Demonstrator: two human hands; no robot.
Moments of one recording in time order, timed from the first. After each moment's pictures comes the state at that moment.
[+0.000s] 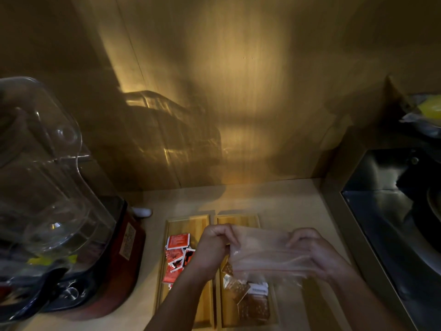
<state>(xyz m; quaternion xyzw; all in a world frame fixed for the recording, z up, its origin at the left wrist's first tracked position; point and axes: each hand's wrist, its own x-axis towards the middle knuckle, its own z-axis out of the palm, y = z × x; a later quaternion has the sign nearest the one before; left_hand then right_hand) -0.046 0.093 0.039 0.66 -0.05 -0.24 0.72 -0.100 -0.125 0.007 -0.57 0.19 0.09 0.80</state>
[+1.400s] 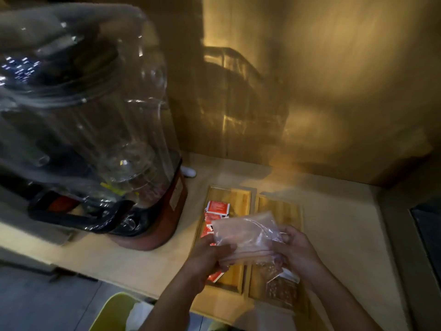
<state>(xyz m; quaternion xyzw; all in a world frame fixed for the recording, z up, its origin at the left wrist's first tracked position) -0.096 0.200 -0.002 0.62 0.19 -0.27 0.71 -0.084 -0.007 -0.011 -0.63 0.17 0.19 0.73</state>
